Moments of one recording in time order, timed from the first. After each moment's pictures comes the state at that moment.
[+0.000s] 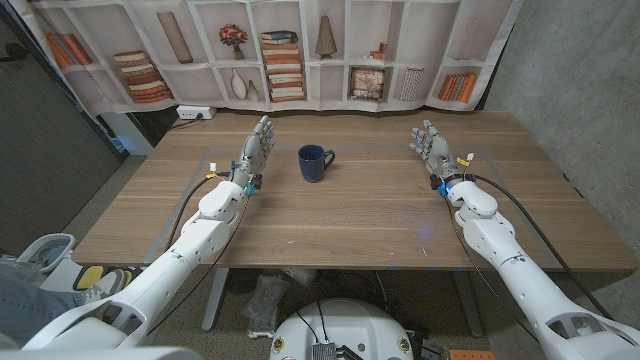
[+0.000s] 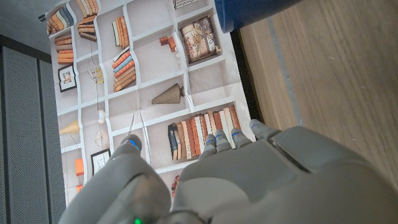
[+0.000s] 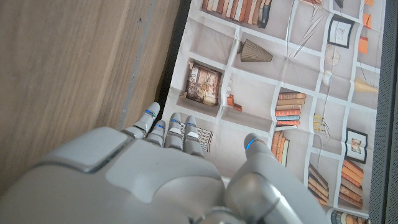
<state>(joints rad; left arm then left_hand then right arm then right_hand) 0.85 0.49 0.37 -1.33 -0.63 -0.31 -0.03 0.20 -0.13 0.35 0.08 0.29 -0.11 -0.01 0.21 0.18 -0.09 -0.07 0.21 0.18 -0.14 -0.03 0.19 0.17 -0.12 -0.04 0.20 0.17 -0.91 -0.35 -0.15 -1.34 0.47 0.19 0.15 0.09 -0.03 0.36 0.05 0.23 0.16 0.07 0.19 0.18 0.11 0.10 0.21 0.18 -0.04 0.03 0.19 0.18 -0.07 -0.03 0.60 0.17</state>
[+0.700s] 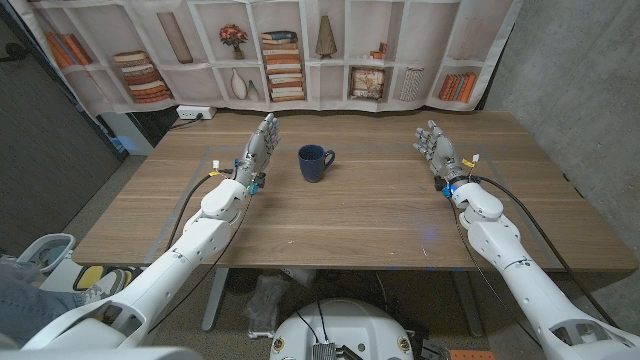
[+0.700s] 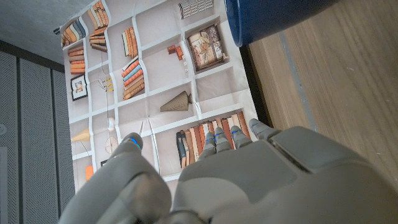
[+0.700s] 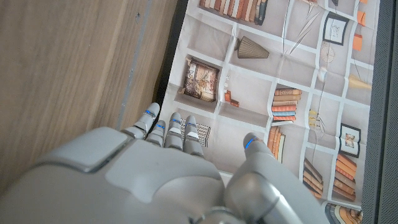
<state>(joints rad) 0.85 0.50 0.39 -1.36 -0.62 -0.32 -0.03 0.21 -0.13 0.35 0.08 0.29 -0.08 -0.01 0.21 0.18 -0.07 -0.07 0.22 0.18 -0.12 -0.03 0.19 0.17 -0.11 -0.04 0.20 0.17 -0.94 -0.35 -0.11 -1.37 0.47 0.20 0.17 0.10 -0.02 0.35 0.05 0.22 0.17 0.07 0.19 0.18 0.11 0.10 0.21 0.18 -0.04 0.03 0.19 0.18 -0.07 -0.03 0.59 0.17</state>
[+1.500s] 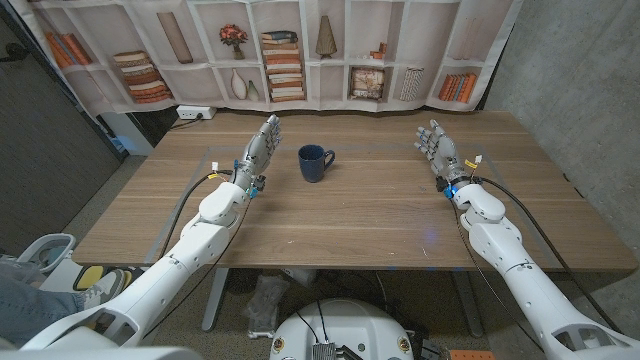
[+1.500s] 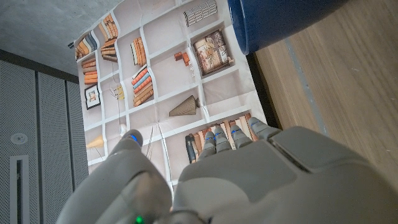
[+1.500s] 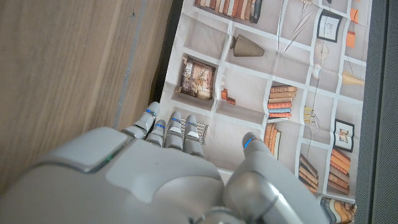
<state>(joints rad) 0.89 0.53 0.39 -1.40 -0.58 -0.36 -0.02 0.25 -0.12 0.35 0.05 0.30 -0.07 -0.01 0.21 0.18 -0.05 -0.06 0.22 0.18 -0.11 -0.04 0.19 0.17 -0.09 -0.03 0.20 0.17 -0.96 -0.35 -0.11 -1.39 0.49 0.20 0.17 0.11 -0.01 0.34 0.03 0.21 0.18 0.07 0.19 0.18 0.13 0.11 0.22 0.18 -0.04 0.03 0.20 0.18 -0.05 -0.04 0.58 0.17</state>
